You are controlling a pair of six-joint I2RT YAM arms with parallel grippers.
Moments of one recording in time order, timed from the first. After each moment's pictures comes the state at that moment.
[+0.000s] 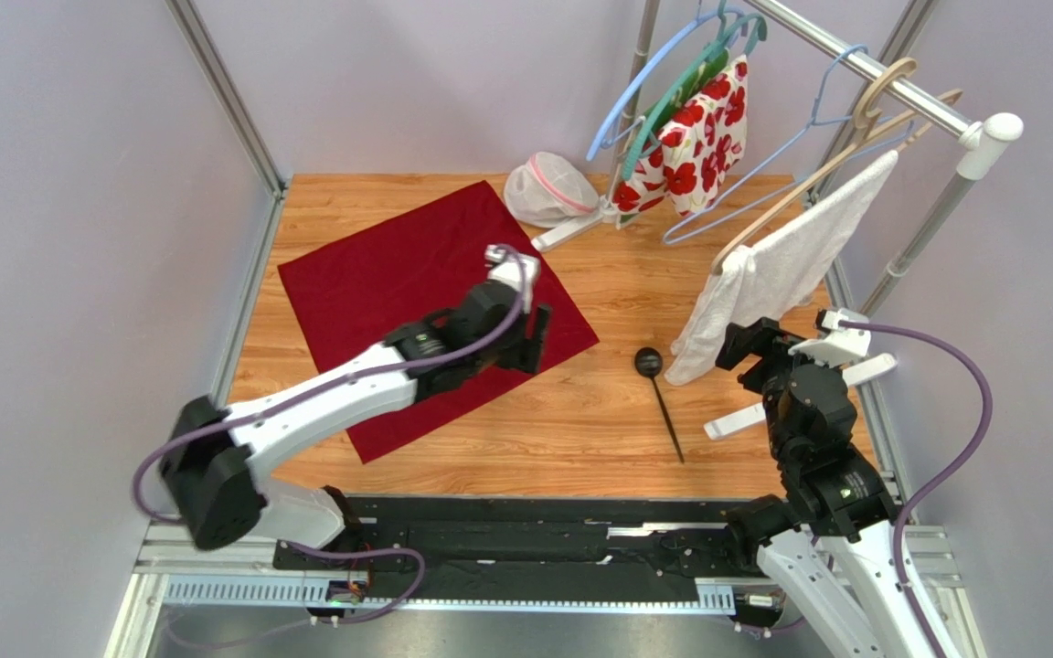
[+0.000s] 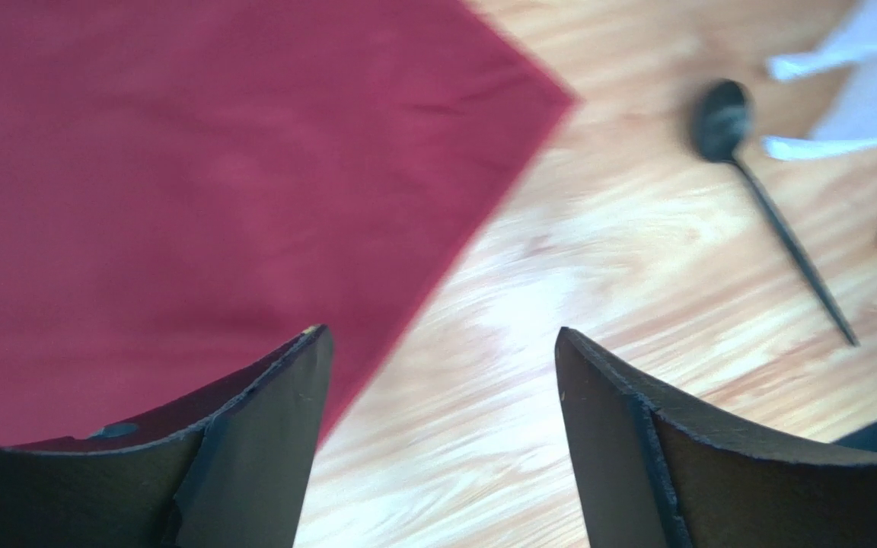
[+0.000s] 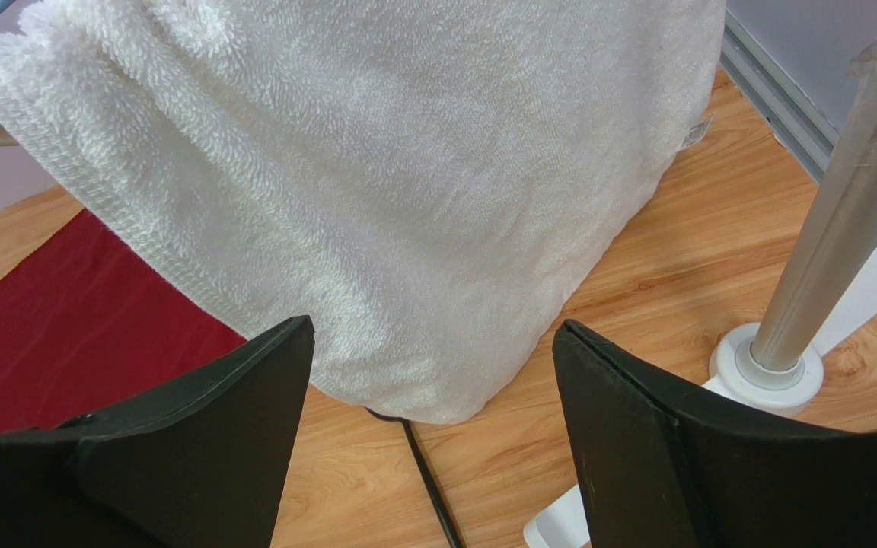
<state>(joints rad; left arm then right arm) -0.86 1.28 1.03 -0.40 -0.31 -0.39 0.37 0.41 0.63 -0.42 0.50 0.43</state>
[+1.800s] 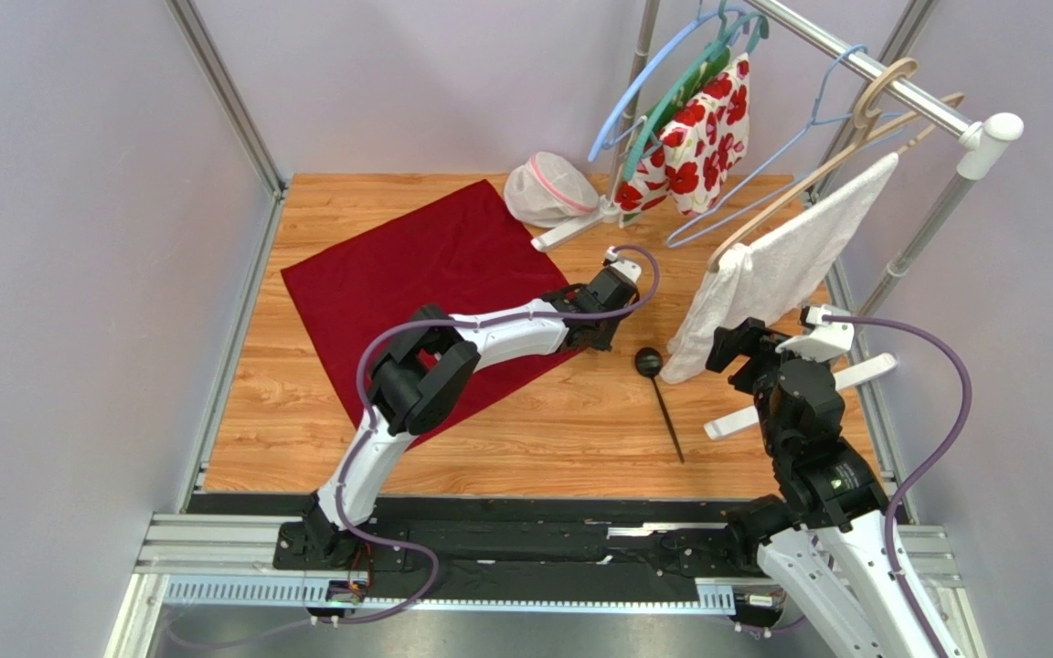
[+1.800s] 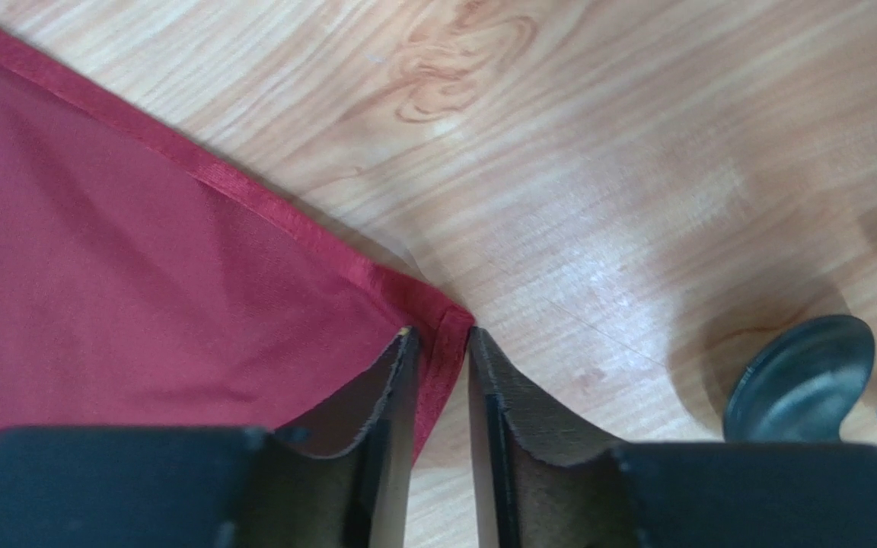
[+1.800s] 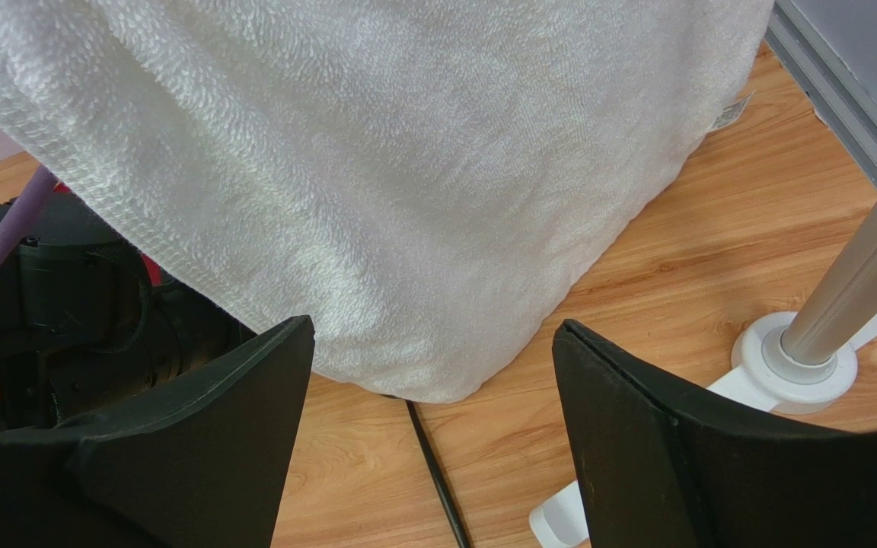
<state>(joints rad) -0.90 2.27 1.70 -0.28 -0.27 -0.28 0.37 0.44 0.61 -0.41 0.45 0.43</state>
